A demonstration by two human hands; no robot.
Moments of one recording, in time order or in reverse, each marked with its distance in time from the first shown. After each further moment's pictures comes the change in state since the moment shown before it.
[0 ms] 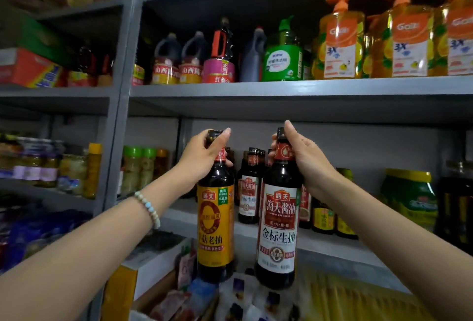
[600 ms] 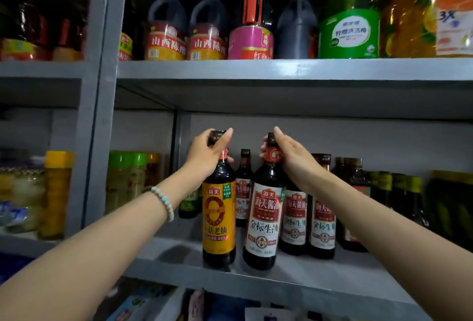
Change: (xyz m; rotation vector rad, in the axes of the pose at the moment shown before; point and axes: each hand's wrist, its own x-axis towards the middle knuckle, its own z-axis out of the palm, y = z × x) left_hand 0.170 -0.171 -0.082 -0.048 -0.025 -0.014; right_hand 0.190 0.130 0.092 -0.193 0.086 0.016
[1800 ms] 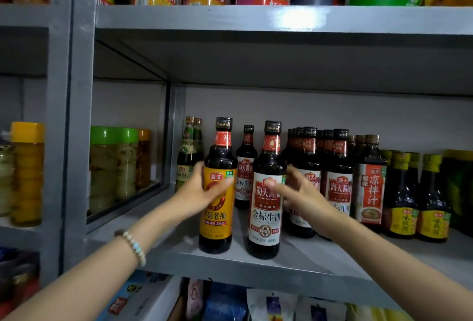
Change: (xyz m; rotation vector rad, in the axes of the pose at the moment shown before) left_hand -0.037 -0.118 -0.014 0.071 -0.373 -0.257; right_hand -0.042 0.099 0.004 -0.245 -0.004 0.203
